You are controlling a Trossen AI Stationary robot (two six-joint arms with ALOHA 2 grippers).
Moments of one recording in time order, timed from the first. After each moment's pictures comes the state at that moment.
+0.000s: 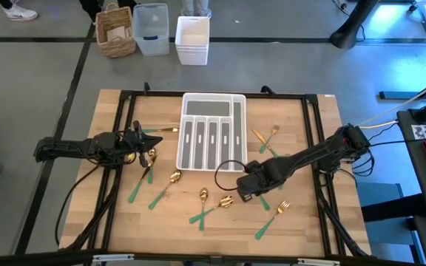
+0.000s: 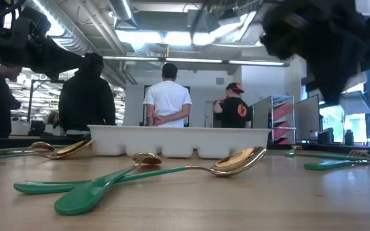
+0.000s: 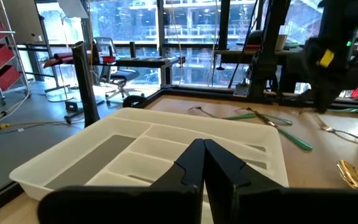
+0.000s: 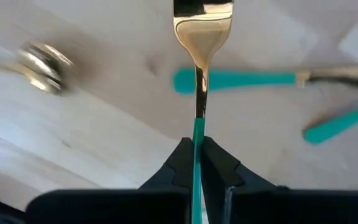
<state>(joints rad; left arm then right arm) -0.04 0.03 0.04 -0.04 -0.39 0.01 0.36 1.72 1.33 -1.06 -0.02 1.41</state>
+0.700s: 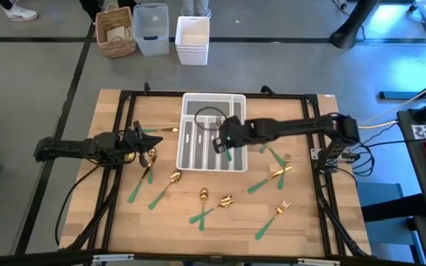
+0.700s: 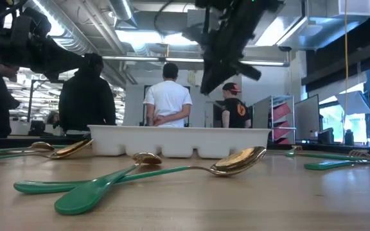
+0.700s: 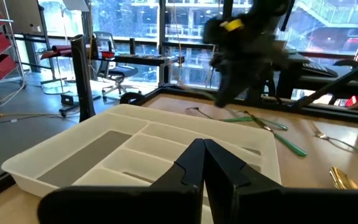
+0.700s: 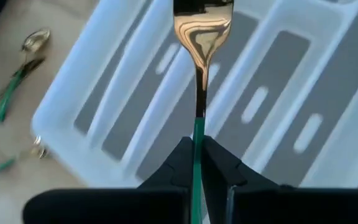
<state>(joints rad) -0.04 0.03 0.04 -0.04 -0.39 -0.05 -0.07 1.76 1.38 -0.66 0.22 0.98</state>
